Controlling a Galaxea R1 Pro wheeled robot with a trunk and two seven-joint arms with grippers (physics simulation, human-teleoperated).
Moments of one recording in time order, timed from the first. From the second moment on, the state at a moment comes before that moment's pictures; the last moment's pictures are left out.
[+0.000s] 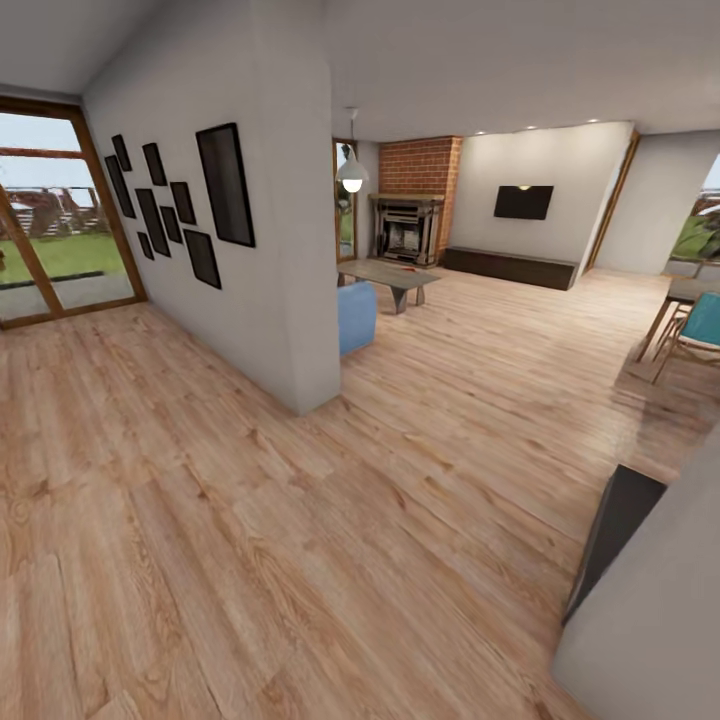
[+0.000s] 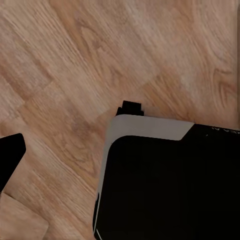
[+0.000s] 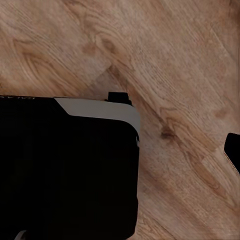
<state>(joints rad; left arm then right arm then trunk) -0.34 0.01 0.05 0.00 0.09 0.04 0.10 -0.27 0.05 0.52 0.03 -0.46 -0.08 -0.10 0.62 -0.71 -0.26</state>
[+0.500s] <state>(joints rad) -0.34 0.01 0.05 0.00 0.09 0.04 0.10 -0.27 0.05 0.52 0.03 -0.46 -0.08 -0.10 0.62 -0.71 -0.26</state>
